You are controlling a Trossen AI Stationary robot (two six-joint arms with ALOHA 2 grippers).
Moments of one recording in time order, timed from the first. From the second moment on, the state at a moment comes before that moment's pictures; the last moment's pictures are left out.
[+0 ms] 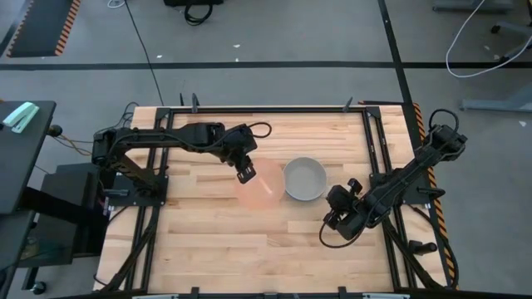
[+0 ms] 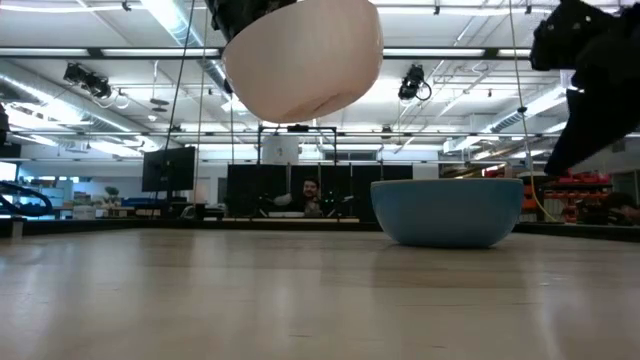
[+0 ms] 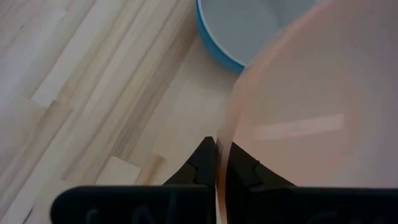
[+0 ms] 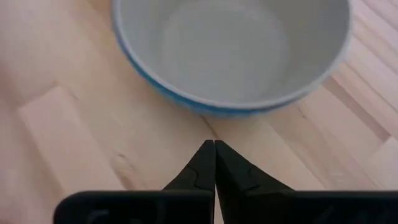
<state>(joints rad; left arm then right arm) 0.13 1.56 1.36 -0.78 0.02 -0.38 0.67 1.38 0.74 -0.82 0.65 1.30</state>
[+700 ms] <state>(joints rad) 0.13 1.56 1.36 -0.79 0.02 -0.38 0.37 1.38 0.55 -0.57 0.66 1.13</state>
